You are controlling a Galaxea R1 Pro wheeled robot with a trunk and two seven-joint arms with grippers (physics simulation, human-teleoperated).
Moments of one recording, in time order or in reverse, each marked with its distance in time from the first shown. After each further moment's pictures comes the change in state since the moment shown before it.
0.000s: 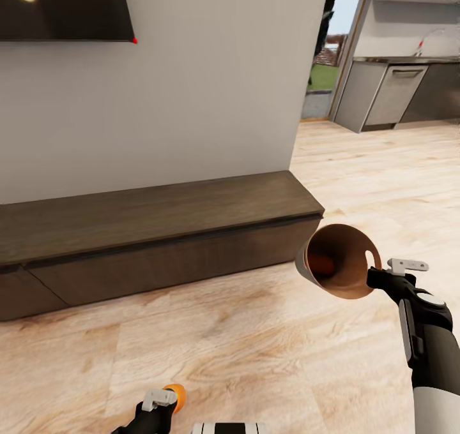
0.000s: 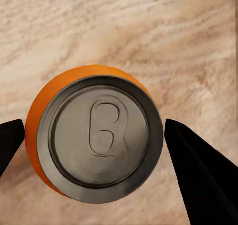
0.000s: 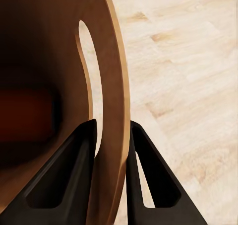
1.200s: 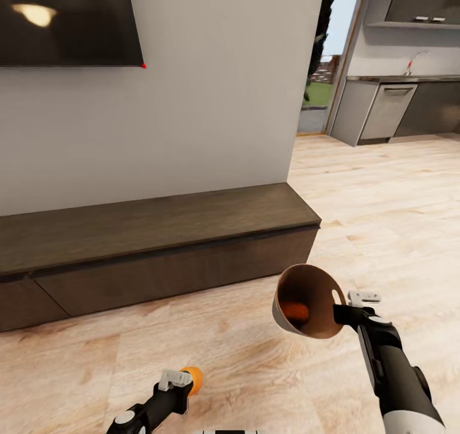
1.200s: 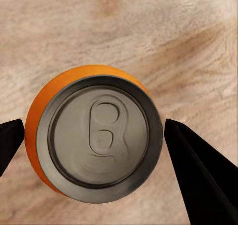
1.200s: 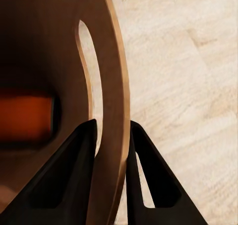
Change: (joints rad) left arm -0.019 -0.037 -0.025 -0.122 0.015 0.106 -0.021; right arm 0.087 0.105 0.127 0.142 0.063 0.074 -0.091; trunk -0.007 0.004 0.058
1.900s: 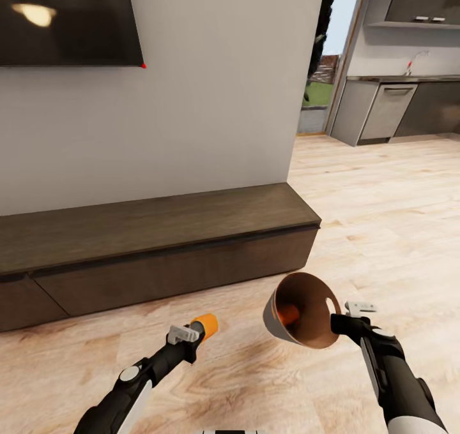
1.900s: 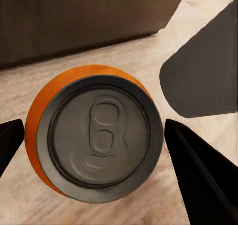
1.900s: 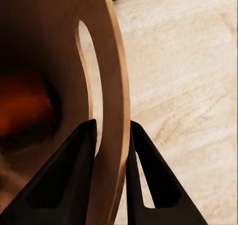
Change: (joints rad) left arm -0.037 0.006 0.019 -0.280 -0.022 0.006 -0.123; right arm 0.012 -0.022 -0.030 0.117 -0.043 -0.113 0.098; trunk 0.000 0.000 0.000
